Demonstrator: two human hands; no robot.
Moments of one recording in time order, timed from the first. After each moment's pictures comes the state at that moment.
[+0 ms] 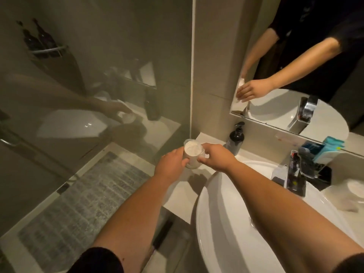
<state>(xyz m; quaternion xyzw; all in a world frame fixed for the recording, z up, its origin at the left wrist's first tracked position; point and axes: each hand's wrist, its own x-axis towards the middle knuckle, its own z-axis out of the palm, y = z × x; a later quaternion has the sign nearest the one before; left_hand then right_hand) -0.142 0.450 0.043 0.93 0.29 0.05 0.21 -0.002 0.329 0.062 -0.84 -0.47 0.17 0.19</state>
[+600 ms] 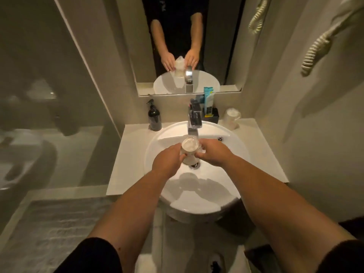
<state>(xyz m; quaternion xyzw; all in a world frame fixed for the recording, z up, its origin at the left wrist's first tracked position) -0.169 0.254 0.062 0.98 -0.01 0.02 0.22 -0.122 0.079 0.087 -0.94 -0.20 0.10 0.25</state>
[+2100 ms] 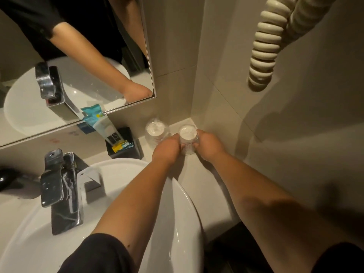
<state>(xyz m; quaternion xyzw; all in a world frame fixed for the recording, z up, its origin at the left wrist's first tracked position) 0.164 -0.001 -0.055 0.96 -0.16 -0.14 0.20 0.132 -0.152 -0.035 -0.96 0.09 0.10 0.24</state>
